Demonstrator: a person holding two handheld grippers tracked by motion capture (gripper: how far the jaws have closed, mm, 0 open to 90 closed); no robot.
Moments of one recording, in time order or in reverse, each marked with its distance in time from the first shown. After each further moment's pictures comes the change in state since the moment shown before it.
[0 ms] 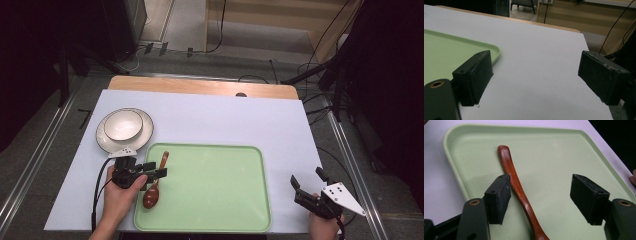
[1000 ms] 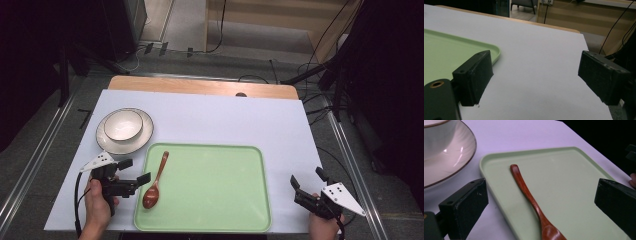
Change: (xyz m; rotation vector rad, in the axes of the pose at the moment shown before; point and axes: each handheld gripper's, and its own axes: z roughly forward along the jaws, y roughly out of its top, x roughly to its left) left arm 0.002 -0.014 -0.052 -0.181 0.040 0.123; right arm 0.000 0.000 0.000 -0.002 0.000 -0.006
